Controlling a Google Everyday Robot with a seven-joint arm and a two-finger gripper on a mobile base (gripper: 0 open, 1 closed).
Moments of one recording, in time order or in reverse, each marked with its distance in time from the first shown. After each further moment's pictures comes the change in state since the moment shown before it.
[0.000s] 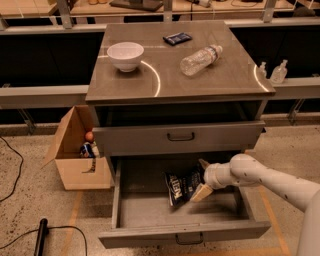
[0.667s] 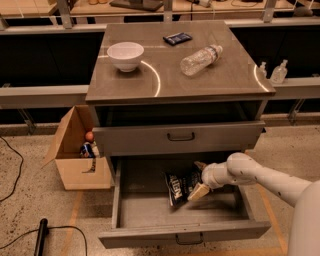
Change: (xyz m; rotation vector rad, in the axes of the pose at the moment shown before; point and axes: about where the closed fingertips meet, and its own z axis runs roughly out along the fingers) arm 0.003 0.000 0.020 -0.045 -0.009 -0.008
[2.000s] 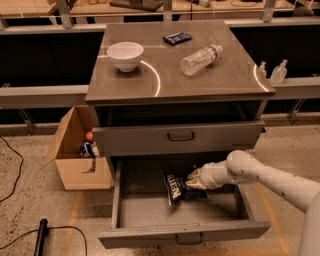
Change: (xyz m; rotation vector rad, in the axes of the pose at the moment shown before) arm -0.032 0.021 -0.013 -0.057 -0.040 -0.094
